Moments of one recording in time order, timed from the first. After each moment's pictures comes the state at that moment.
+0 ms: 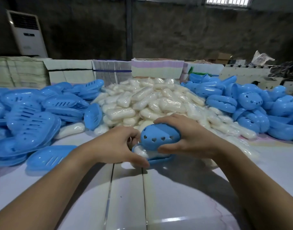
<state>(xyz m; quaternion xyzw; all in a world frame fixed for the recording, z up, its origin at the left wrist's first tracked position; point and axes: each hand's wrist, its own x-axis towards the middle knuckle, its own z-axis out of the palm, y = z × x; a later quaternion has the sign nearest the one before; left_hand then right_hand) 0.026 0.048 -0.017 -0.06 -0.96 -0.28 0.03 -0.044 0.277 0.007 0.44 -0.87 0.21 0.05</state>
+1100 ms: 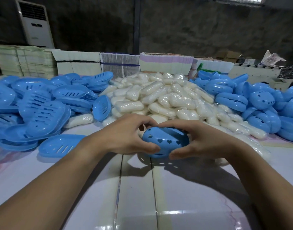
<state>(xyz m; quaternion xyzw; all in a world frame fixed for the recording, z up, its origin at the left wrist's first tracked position) 0.034 0.051 -0.007 -0.12 -0.94 -0.30 0.08 -0.048 0.281 -0.002 0.50 -0.80 0.31 -0.09</state>
